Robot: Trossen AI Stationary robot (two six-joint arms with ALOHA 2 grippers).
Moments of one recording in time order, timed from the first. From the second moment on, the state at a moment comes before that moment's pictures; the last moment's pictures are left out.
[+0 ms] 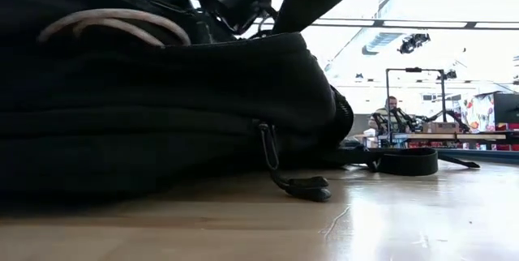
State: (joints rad) left arm 0.07 1.93 1.08 0.06 -0.21 0.01; right arm 0.51 2.02 1.67 -0.82 0.55 0.26
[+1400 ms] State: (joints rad) left arm -0.22 1.61 1.12 -0.40 -0.03 0.42; right arm 0.67 1.98 1.50 -0.90 0.73 0.80
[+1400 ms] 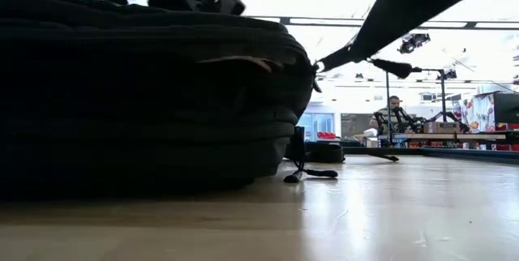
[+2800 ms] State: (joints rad) left arm -0.22 1.87 1.47 -0.70 -0.40 0.58; right arm 0.80 1.98 1.47 -0.95 0.95 0.98
